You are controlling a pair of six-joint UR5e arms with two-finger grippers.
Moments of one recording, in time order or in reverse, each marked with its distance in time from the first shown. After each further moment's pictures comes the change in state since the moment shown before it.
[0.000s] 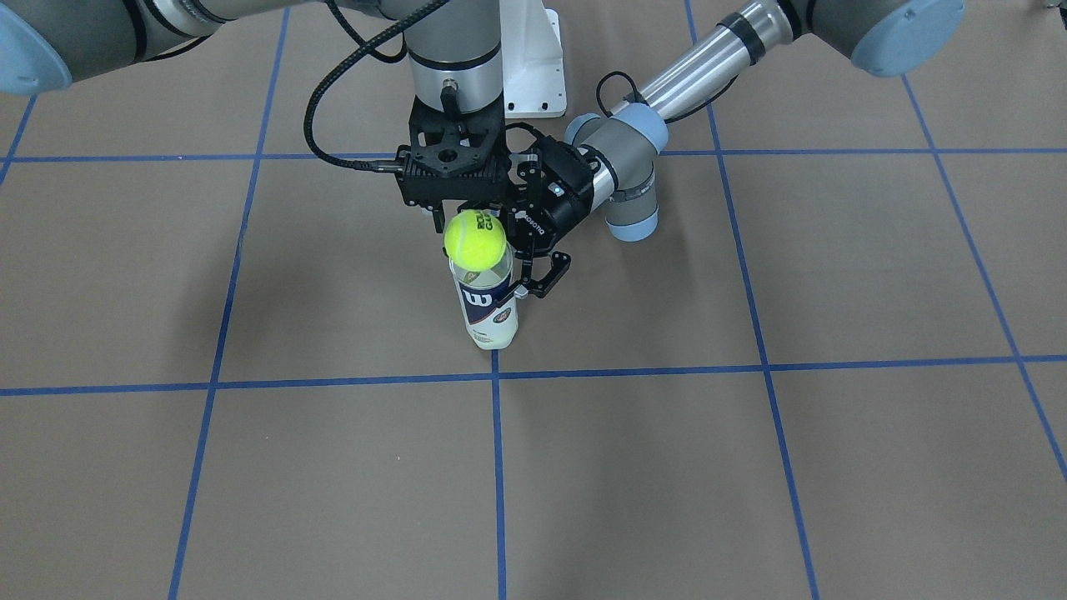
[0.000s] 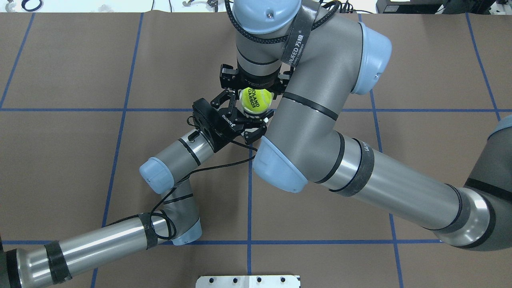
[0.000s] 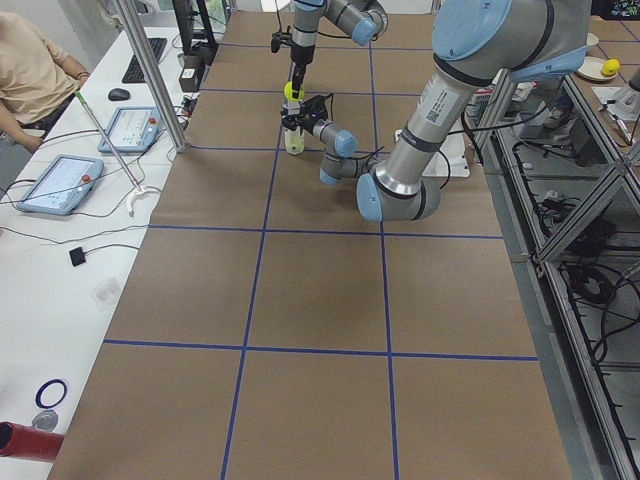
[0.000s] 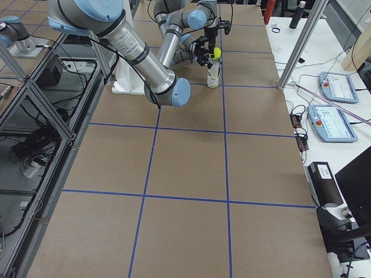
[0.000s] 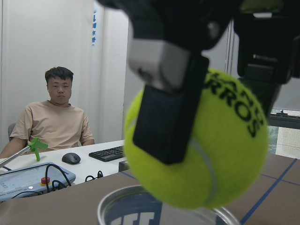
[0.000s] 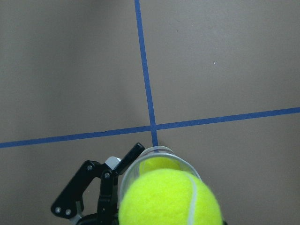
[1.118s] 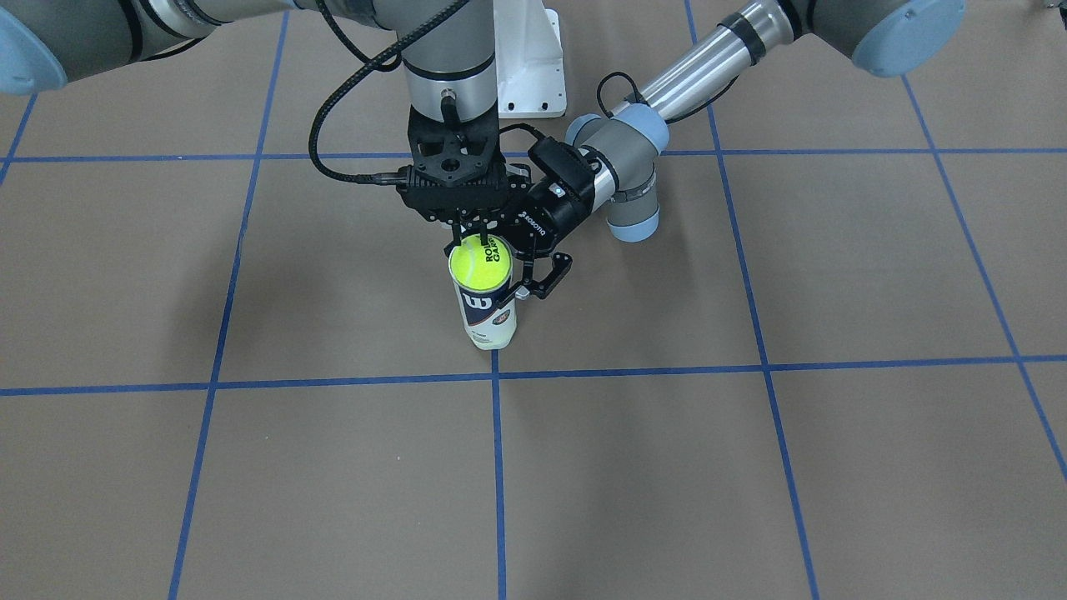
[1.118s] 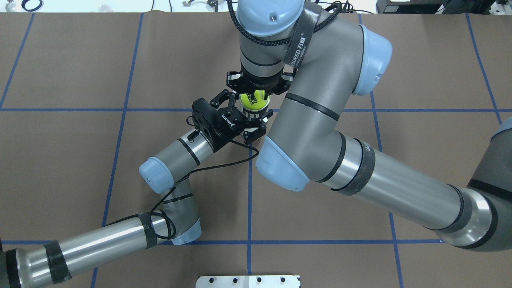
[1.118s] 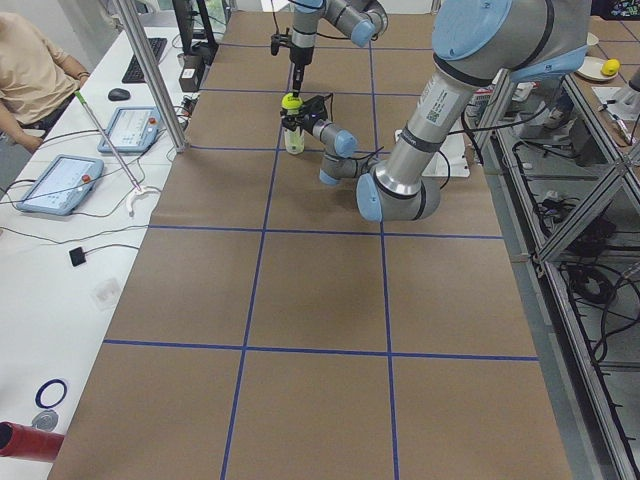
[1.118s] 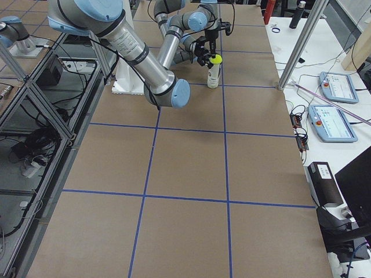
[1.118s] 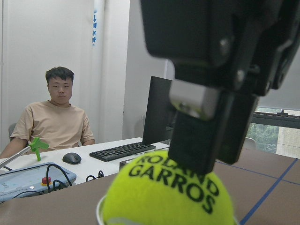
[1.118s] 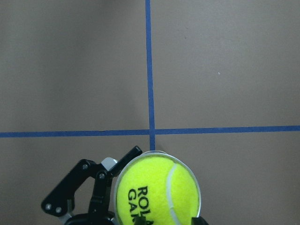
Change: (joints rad) left arm -0.001 0.002 0.001 0.000 0.000 0.000; right arm 0.002 -0.014 -0.015 0.019 0.001 -0.084
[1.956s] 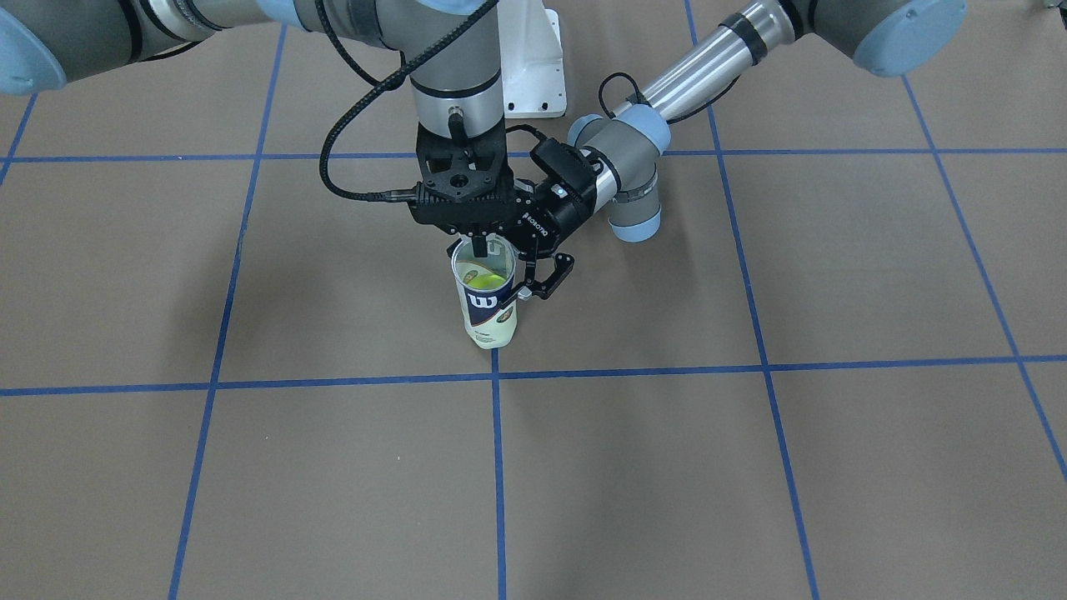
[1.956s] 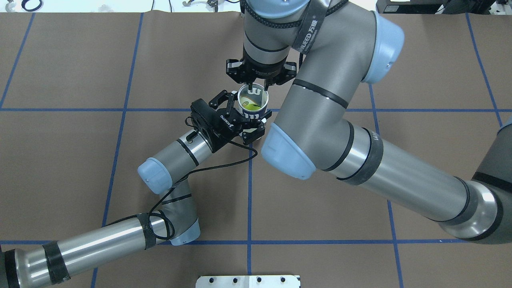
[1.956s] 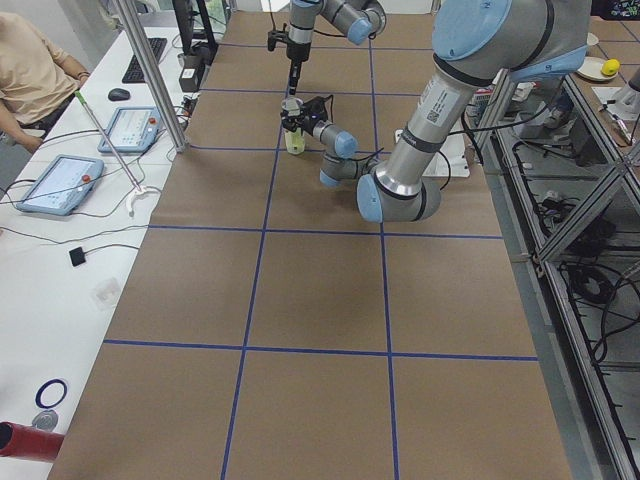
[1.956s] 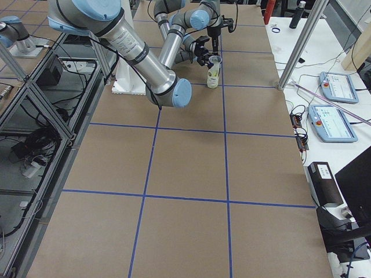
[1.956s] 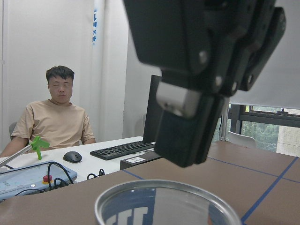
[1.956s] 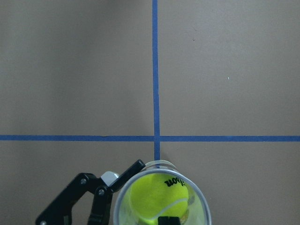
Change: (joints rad) left arm 0.001 0.006 -0.003 -0.005 0.000 0.000; right arm 0.055 0.006 0.037 -0.004 0.055 -0.017
